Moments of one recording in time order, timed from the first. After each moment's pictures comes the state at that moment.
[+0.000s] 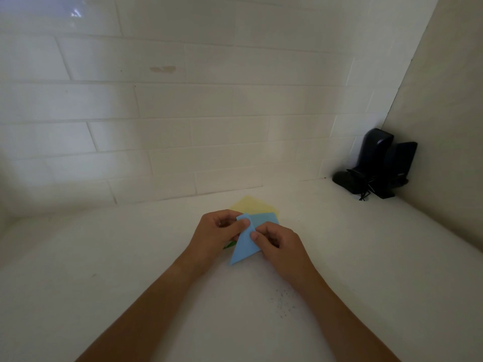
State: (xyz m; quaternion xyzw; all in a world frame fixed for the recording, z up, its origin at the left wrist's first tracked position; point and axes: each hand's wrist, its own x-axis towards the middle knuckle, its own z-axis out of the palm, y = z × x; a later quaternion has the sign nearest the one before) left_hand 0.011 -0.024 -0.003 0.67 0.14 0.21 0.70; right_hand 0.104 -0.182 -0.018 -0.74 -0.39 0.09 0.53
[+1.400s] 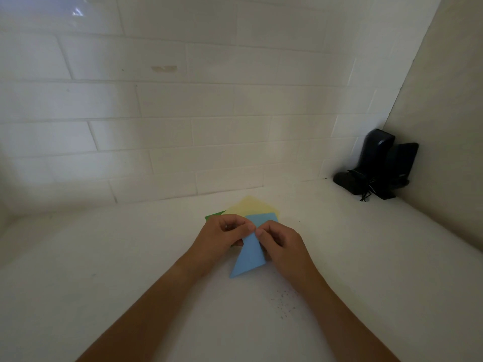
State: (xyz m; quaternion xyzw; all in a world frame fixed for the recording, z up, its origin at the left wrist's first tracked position) left_hand 0.012 -0.026 -0.005 0.70 0.12 0.17 0.68; right_hand 0.106 -0.182 -0.020 -0.73 -0.40 0.08 0.55
